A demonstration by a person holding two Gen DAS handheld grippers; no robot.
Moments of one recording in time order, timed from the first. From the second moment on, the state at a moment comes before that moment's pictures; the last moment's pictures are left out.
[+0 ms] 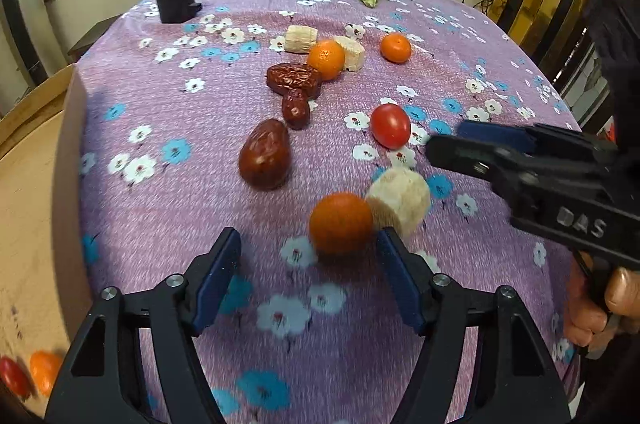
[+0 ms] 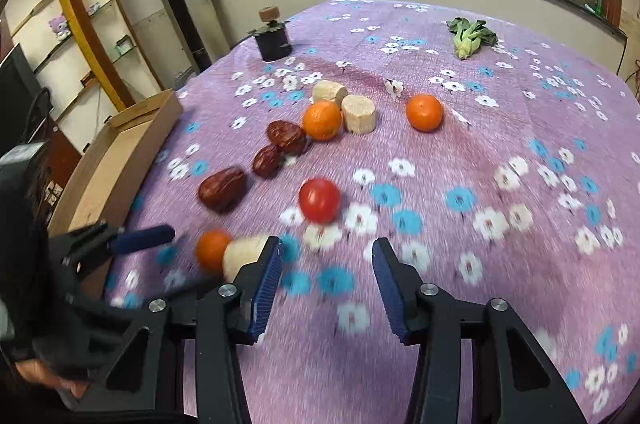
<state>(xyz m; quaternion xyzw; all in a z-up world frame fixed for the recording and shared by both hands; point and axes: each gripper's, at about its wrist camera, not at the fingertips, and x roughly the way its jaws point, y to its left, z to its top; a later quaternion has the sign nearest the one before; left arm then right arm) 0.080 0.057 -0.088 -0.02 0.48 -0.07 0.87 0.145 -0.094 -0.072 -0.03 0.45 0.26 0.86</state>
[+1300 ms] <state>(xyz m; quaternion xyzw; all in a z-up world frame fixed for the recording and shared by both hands) 0.030 0.075 -0.051 -0.02 0.43 -0.06 0.90 0.086 -0.100 -0.045 0.00 0.42 0.26 0.87</state>
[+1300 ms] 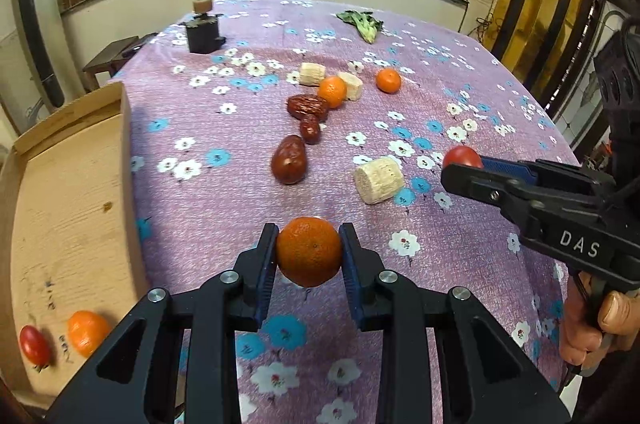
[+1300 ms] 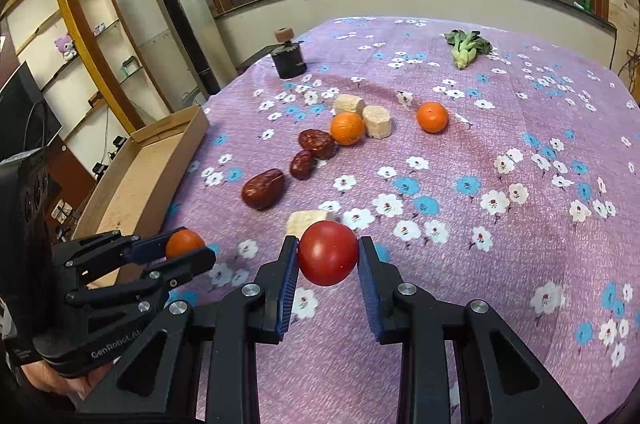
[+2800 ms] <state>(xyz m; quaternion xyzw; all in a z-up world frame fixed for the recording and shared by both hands) -0.015 0.181 -0.046 -0.08 0.40 0.04 0.91 0.034 0.021 -0.041 -0.08 0.41 0.37 0.83</state>
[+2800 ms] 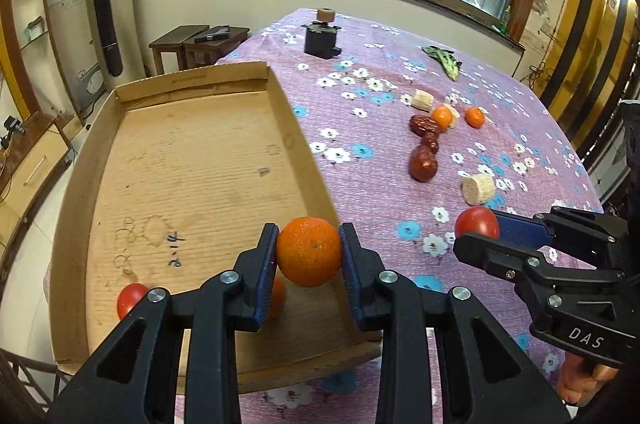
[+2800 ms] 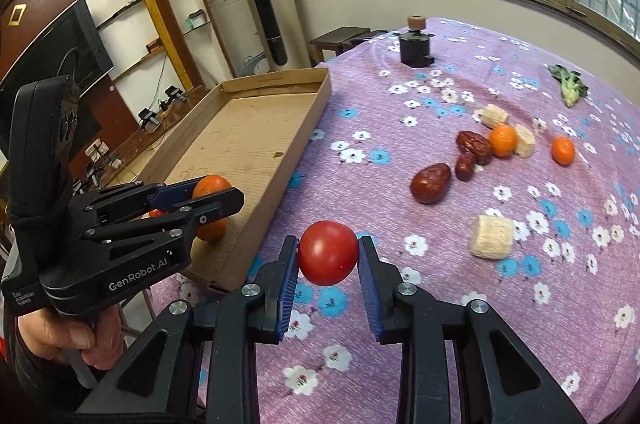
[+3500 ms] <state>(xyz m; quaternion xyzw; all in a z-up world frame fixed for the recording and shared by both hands) -0.026 0.264 -0.054 -0.12 0.41 0.11 0.90 0.034 0.106 -0.043 -0.11 0.41 0.43 0.80</state>
